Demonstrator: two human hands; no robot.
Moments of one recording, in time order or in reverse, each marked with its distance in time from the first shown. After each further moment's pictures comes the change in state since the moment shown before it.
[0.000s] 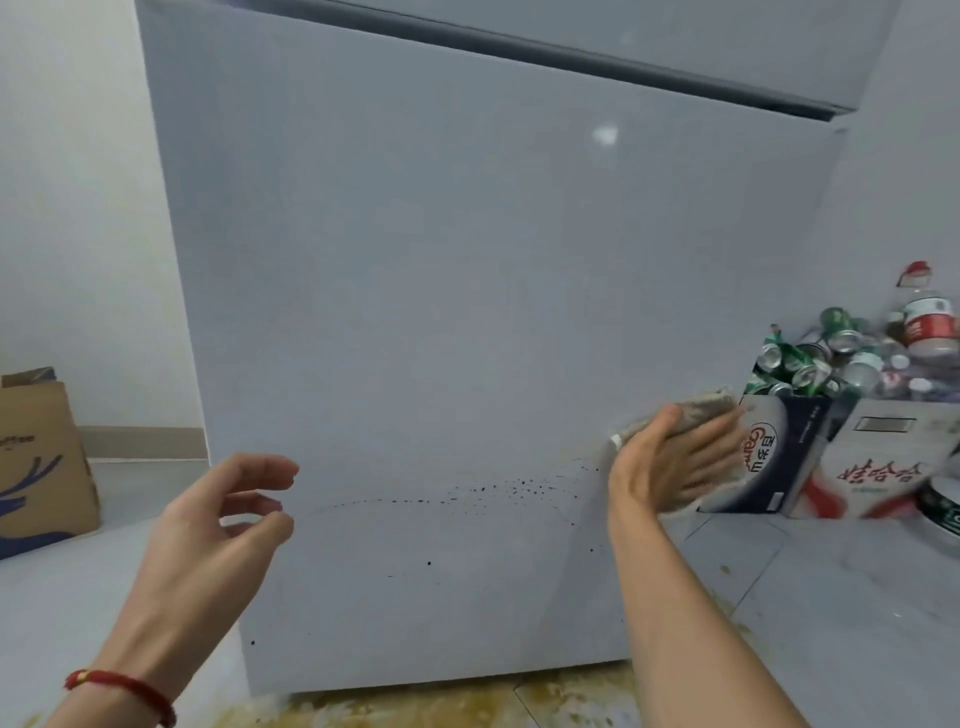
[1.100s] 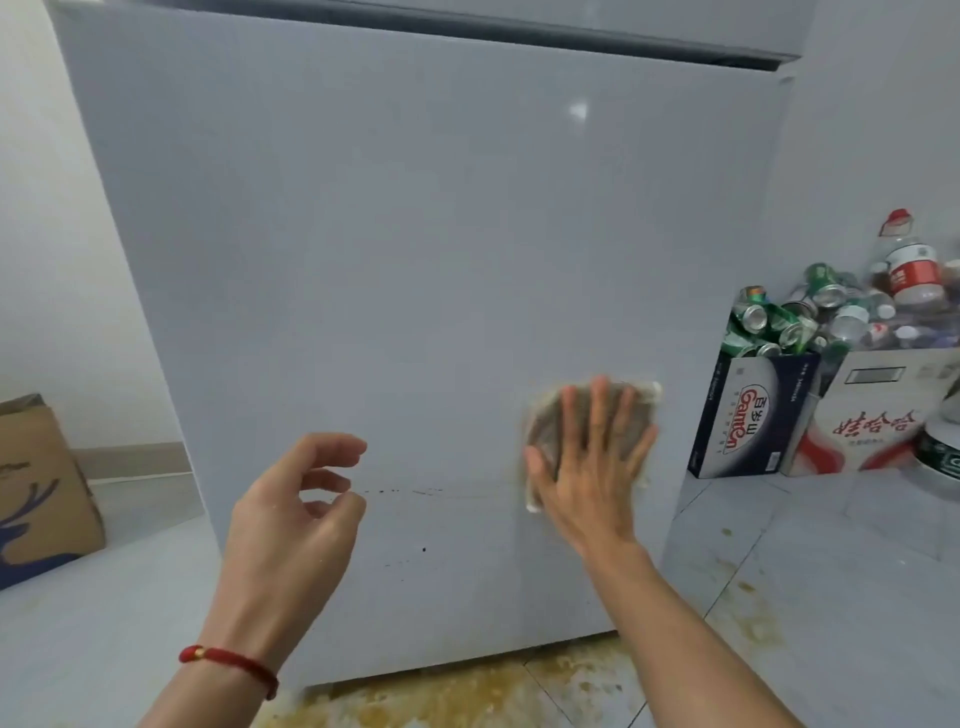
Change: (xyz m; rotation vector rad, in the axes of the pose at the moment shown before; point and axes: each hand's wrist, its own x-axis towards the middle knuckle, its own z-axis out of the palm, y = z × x) left_hand -0.018 0.032 0.053 0.084 -0.059 0.109; right_hand -0.035 0.066 -0.009 -0.450 -0.216 -1.031
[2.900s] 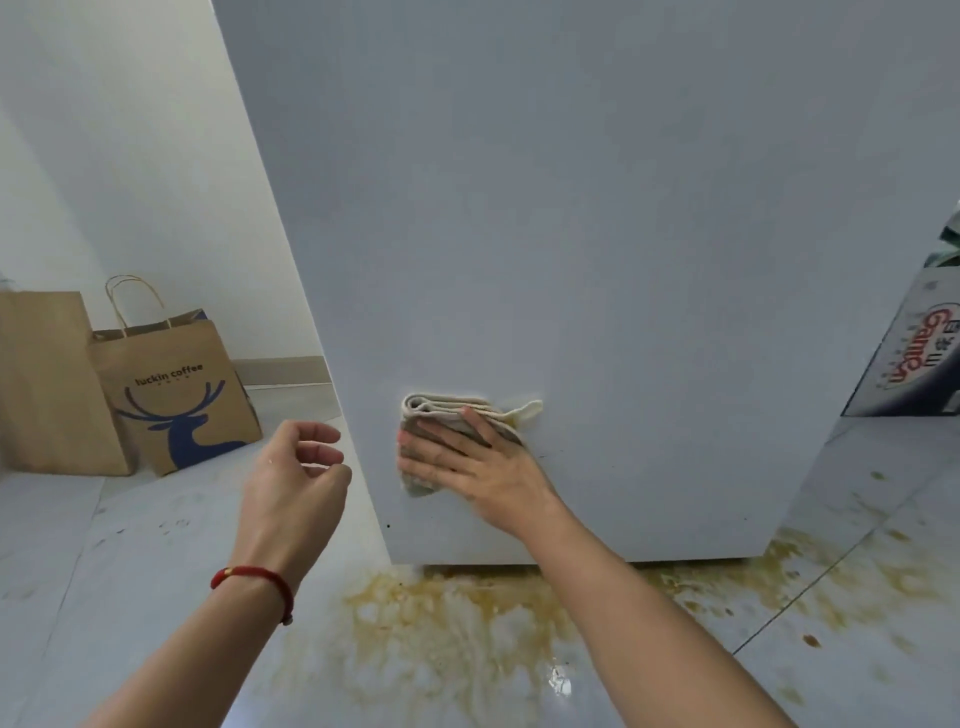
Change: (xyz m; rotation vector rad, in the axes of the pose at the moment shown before) left_hand -0.018 -0.073 -0.073 0.178 0.154 -0.398; right_hand -0.080 -0.181 0.062 0.012 -0.097 -0.956
